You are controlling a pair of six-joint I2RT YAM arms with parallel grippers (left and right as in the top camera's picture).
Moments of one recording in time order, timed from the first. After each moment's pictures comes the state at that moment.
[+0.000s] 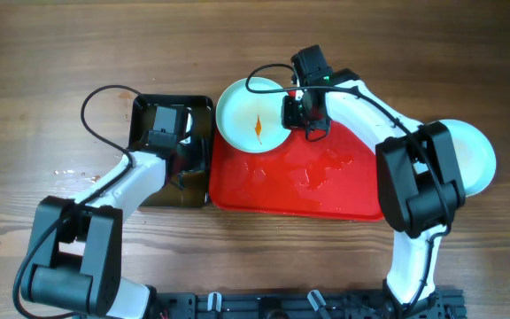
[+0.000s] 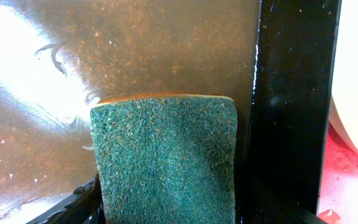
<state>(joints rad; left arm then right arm) -0.23 1.67 0.80 -0.28 0.04 -0.29 0.37 2.11 1.48 -0.68 -0.17 0.43</state>
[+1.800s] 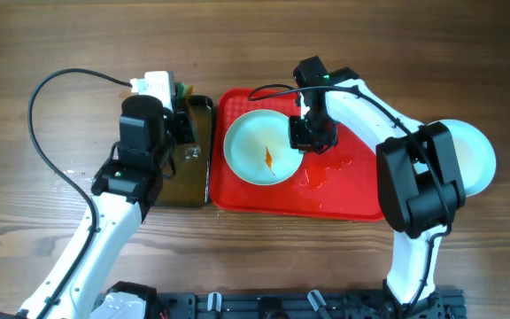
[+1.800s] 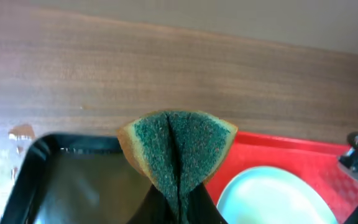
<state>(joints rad) -0.23 1.24 0.77 -0.06 -0.04 -0.26 0.37 2.11 1.49 -0.98 -0.18 0.35</state>
